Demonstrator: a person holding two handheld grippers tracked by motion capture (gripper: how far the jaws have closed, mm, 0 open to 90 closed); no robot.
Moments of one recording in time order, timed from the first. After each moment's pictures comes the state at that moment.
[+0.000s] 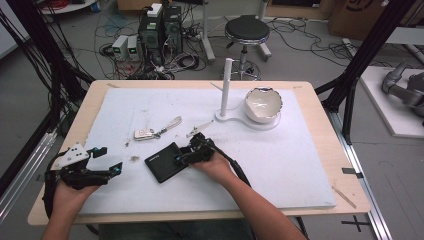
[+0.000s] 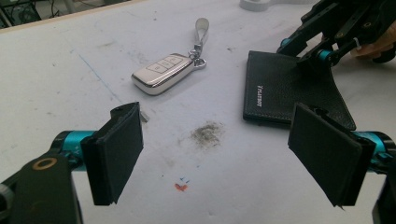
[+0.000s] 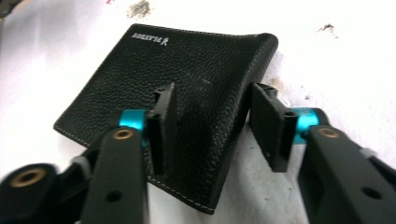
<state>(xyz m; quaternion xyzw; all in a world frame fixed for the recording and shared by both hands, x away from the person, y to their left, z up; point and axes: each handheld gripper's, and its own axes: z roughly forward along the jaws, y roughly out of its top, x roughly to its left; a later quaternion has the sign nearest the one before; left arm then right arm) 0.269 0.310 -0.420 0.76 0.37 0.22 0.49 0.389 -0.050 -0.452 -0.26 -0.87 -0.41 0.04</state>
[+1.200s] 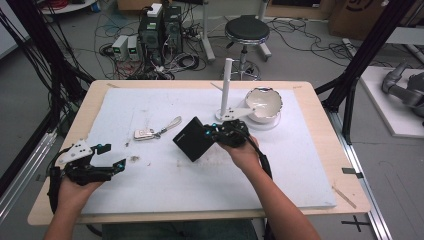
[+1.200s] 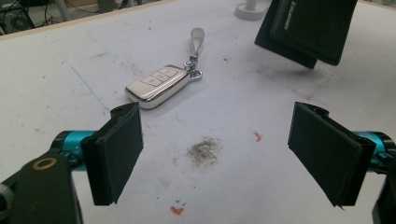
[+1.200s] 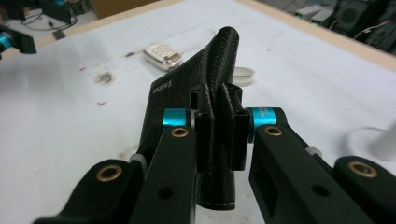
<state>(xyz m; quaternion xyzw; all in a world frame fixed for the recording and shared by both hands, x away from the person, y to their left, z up) 0.282 0.302 -0.419 0.76 0.36 0.21 0.50 0.378 -0.137 -0.372 -0.26 -0.82 -0.49 -0.12</state>
